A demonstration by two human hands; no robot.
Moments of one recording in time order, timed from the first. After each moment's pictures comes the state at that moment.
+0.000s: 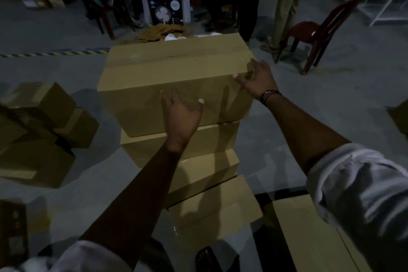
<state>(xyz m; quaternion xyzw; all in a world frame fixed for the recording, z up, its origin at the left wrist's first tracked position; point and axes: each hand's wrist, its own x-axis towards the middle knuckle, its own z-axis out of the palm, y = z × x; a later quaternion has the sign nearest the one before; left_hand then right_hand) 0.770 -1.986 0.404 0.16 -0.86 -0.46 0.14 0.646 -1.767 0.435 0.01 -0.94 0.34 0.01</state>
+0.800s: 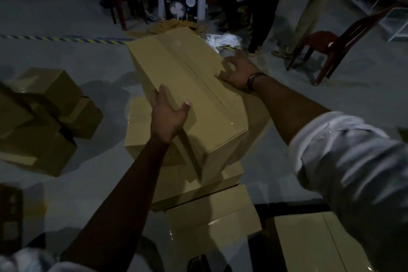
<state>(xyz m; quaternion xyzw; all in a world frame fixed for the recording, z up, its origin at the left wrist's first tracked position) 0.751 -2.057 0.406 0.21 -0.85 -0.46 0.12 0.582 -1.862 0.463 0.16 -0.97 0.19 -0.06</state>
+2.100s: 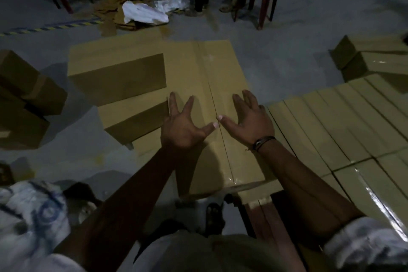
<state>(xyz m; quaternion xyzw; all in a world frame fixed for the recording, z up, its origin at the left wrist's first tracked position) 1.167 -1.684 0.385 0.04 -0.96 -0.27 -0.07 1.152 -1.476 0.353 0.00 -0.98 0.22 0.02</state>
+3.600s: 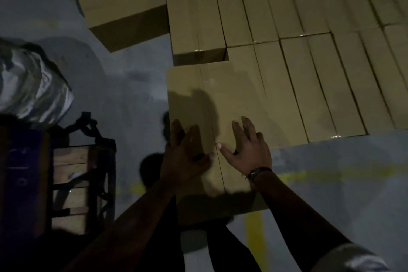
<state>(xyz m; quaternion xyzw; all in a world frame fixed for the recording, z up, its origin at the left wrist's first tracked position) 1.772 -1.332 0.083 0.04 -0.94 -0.32 -0.14 1.730 -1.114 0.073 0.06 -0.98 0.15 -0.12</state>
